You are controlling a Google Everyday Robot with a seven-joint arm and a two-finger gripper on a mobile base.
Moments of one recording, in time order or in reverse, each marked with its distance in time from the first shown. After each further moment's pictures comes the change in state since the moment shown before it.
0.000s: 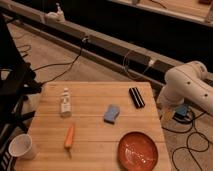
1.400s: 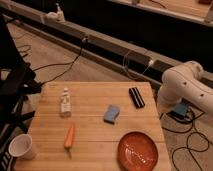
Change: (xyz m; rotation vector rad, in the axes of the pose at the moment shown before) arm -0.009 -0.020 0.007 0.032 0.022 -0.058
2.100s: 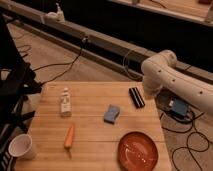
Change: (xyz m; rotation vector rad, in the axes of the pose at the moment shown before) arm -0.072 -0.075 0.019 0.015 0.018 -0.121
